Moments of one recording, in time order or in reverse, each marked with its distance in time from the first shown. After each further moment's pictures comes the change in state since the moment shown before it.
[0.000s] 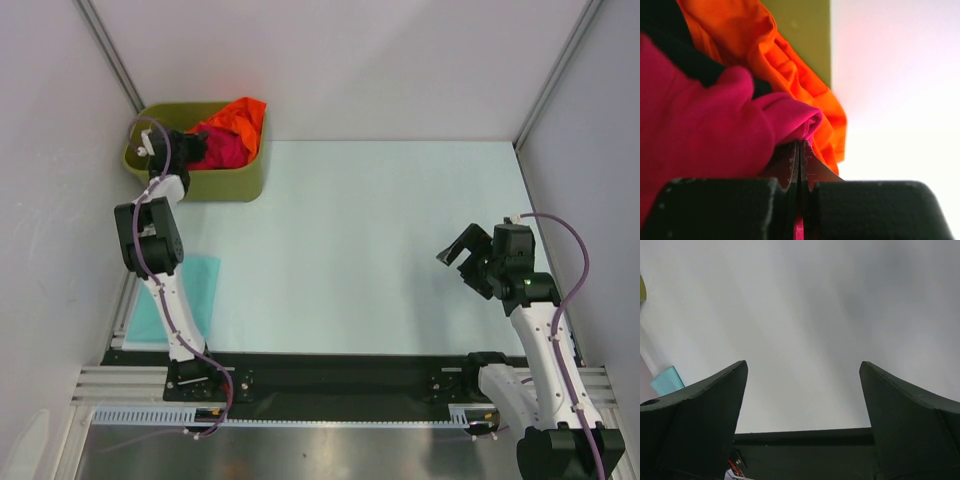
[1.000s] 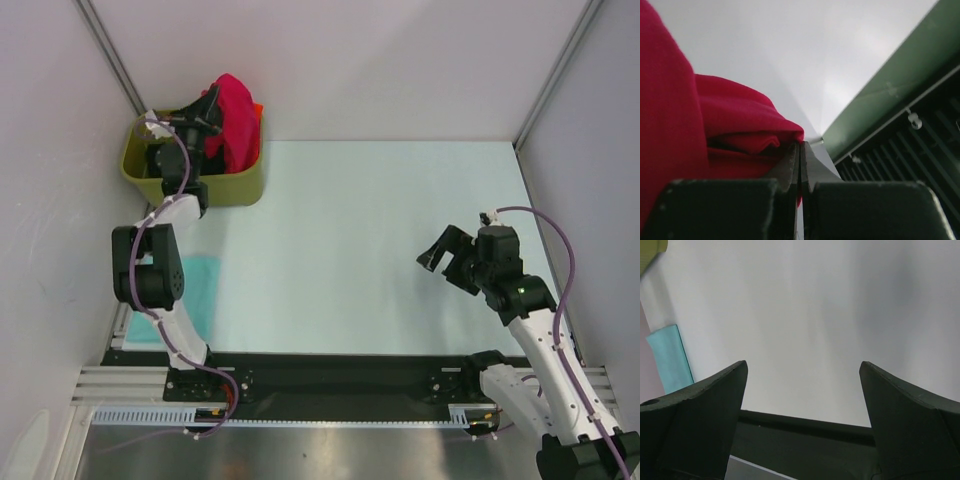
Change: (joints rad) left arm -0.143 -0.353 -0.463 0.895 -0.018 -0.519; right arm 0.193 -0.043 0.000 0.054 -0.013 -0.029
